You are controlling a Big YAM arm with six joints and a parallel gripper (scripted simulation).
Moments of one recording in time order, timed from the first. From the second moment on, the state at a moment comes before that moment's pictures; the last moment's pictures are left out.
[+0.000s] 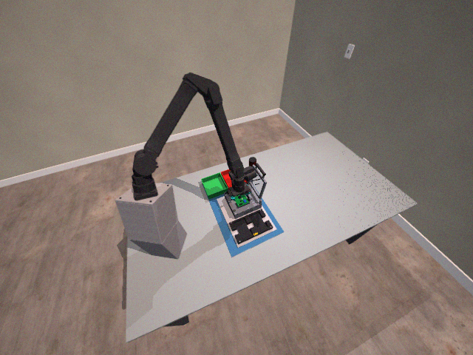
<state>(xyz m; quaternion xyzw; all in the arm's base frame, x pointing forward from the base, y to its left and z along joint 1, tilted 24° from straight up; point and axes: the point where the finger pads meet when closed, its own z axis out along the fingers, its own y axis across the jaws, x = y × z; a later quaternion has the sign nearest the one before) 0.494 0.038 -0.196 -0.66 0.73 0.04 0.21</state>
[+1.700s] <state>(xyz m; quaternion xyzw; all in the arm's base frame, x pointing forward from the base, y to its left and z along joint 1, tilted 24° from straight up) 0.494 0.038 -0.196 -0.66 0.73 0.04 0.21</state>
